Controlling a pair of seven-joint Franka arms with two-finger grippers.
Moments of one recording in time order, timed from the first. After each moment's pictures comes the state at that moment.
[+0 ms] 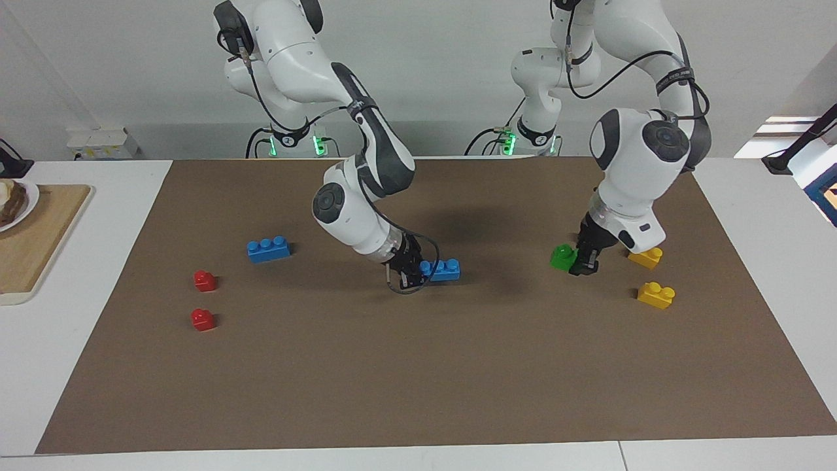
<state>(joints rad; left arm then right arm) -0.15 0.20 -0.11 -1.76 -0.03 1.98 -1.45 0.40 0.49 0.07 -1.72 0.62 2.29 1.66</state>
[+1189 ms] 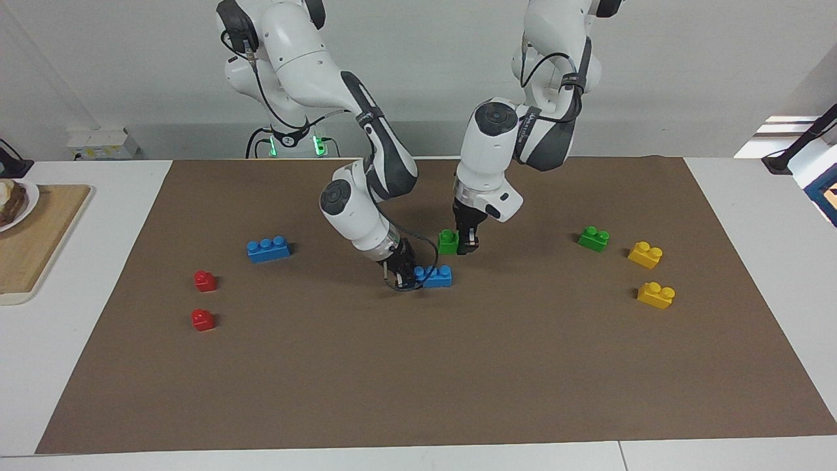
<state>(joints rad) -0.51 0.23 -0.11 -1.86 0.02 2.19 -2.17 0.43 0.47 0.08 -1.87 0.62 2.52 1.61</state>
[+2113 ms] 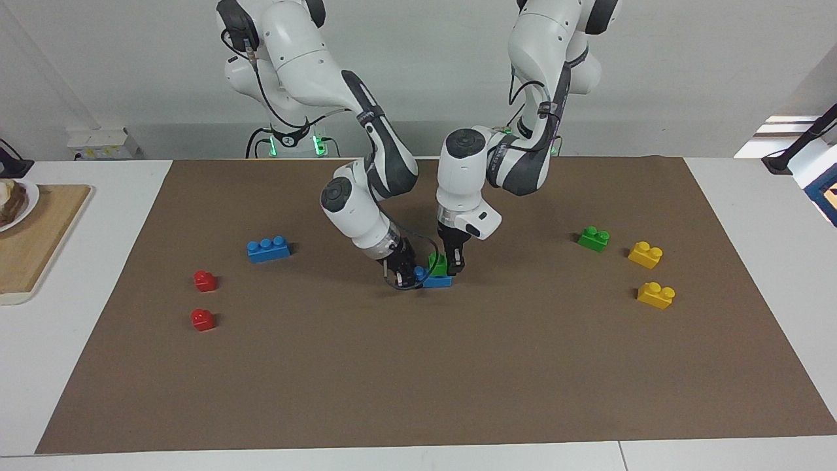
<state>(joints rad) -0.54 0.34 -0.11 -1.85 0.14 2.32 -2.28 0.44 0.47 0.08 -1.89 0.62 2.54 1.61</state>
